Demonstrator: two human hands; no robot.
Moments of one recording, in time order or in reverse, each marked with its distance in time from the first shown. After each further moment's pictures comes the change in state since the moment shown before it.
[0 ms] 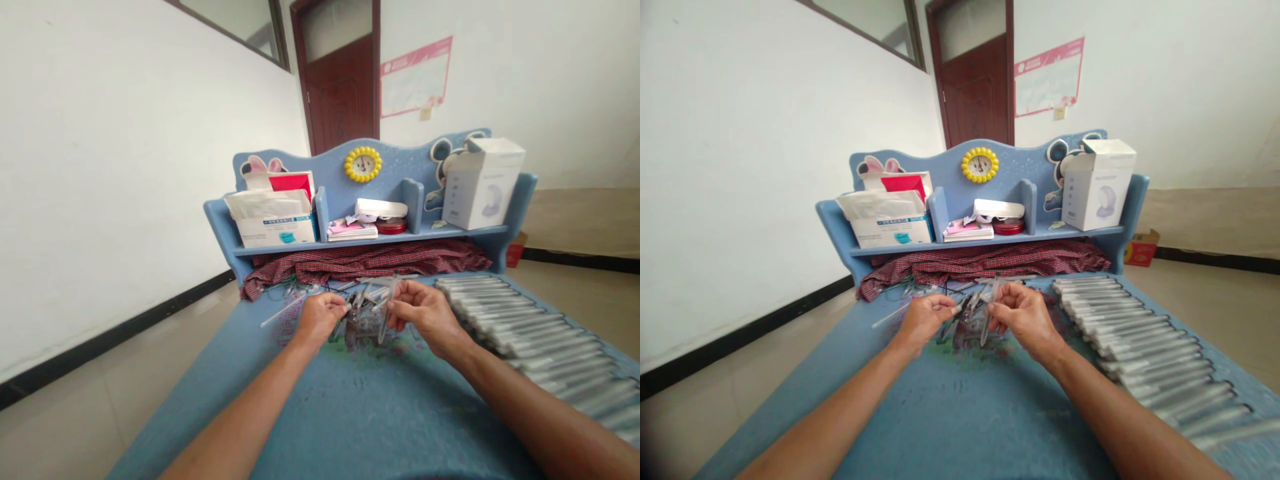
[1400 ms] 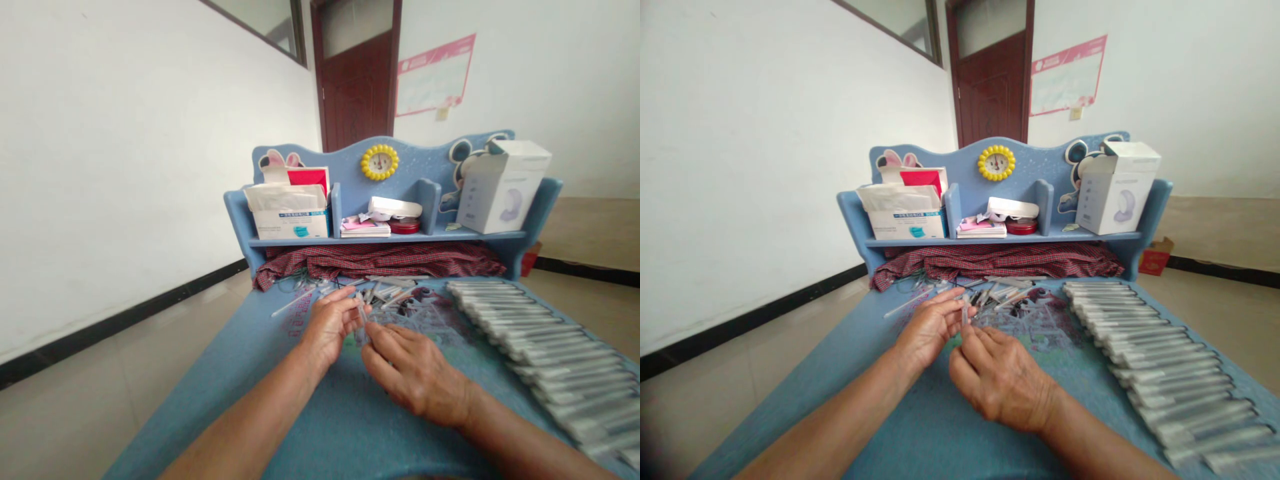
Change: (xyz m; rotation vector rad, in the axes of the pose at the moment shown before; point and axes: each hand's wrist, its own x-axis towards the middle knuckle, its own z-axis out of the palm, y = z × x) left_hand -0.031 0.038 0.003 -0.913 0.033 -0.405; right_hand -0.045 -0.015 0.038 -1.301 -0.310 -1.204
